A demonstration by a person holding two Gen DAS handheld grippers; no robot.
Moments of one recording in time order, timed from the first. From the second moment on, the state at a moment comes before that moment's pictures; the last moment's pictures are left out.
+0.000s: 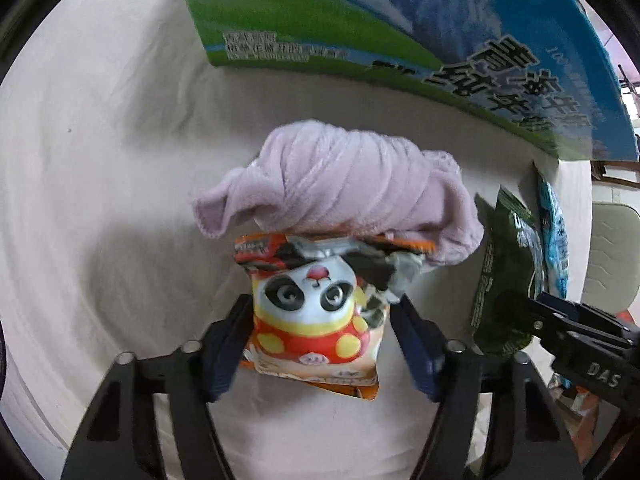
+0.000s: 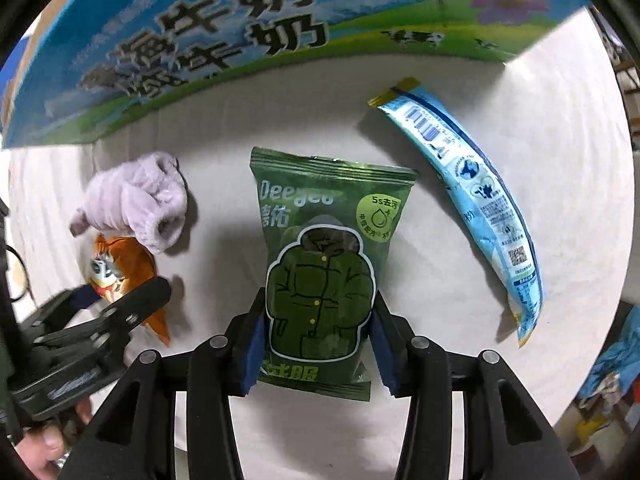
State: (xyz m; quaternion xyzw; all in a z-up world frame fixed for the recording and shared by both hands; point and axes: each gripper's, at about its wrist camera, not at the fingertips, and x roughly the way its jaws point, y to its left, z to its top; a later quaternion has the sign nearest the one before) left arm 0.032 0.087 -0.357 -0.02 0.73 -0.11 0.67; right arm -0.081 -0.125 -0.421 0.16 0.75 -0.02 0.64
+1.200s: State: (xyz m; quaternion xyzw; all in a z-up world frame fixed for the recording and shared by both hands) left arm 0.081 0.016 -0.198 -0.04 0.61 -0.16 0.77; right arm -0.053 -0.161 -0.204 0.16 0.63 0.00 0.76
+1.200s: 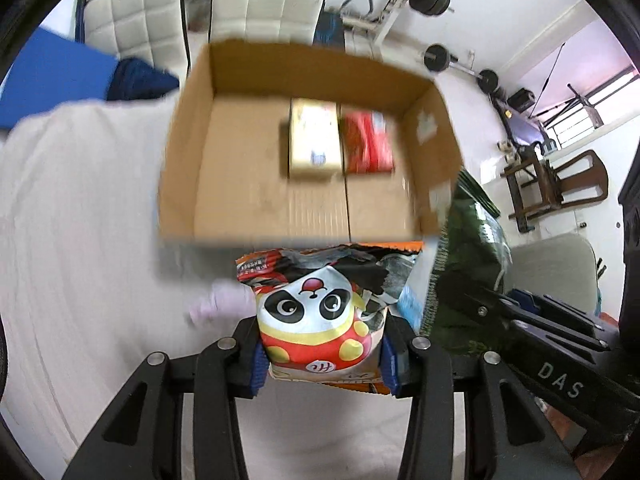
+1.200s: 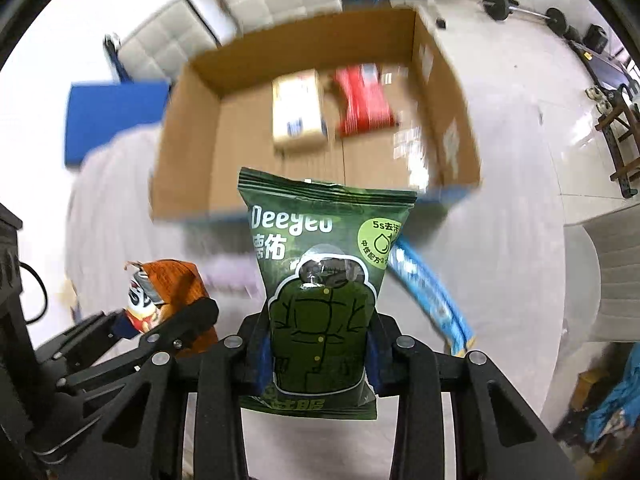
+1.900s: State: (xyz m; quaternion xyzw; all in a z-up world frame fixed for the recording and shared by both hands) left arm 0.271 0.022 -0.260 0.00 0.67 -0.11 0.73; right arm 0.108 -0.195 -0.330 0.31 0.62 -0.18 0.70
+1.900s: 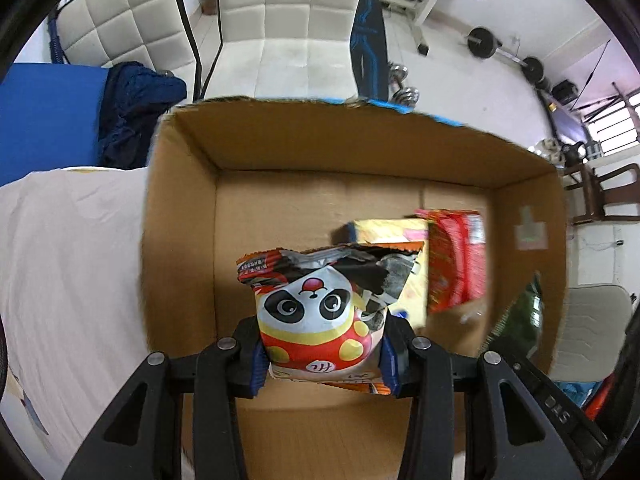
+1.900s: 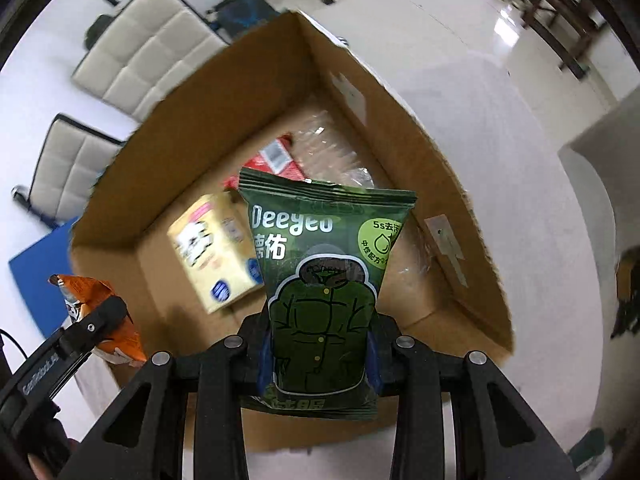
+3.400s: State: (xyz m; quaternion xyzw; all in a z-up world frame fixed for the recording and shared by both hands) left arm 0.214 0.048 -0.216 -0.01 0.64 -0.10 0.76; right arm 0.124 -0.148 -0.306 0.10 0.65 -0.10 0.75
